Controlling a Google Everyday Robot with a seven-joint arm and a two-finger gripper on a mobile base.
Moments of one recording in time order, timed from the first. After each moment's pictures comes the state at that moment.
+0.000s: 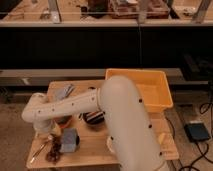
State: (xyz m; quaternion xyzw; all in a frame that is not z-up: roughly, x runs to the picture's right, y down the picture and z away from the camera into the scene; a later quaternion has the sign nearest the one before) arm -0.318 0.240 0.795 -0.18 -0.31 -0.72 0.60
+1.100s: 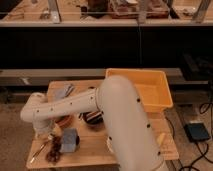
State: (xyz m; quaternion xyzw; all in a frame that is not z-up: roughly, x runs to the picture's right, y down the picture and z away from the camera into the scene) arm -0.312 0.241 0.794 -0.20 -0.30 -0.71 0.60
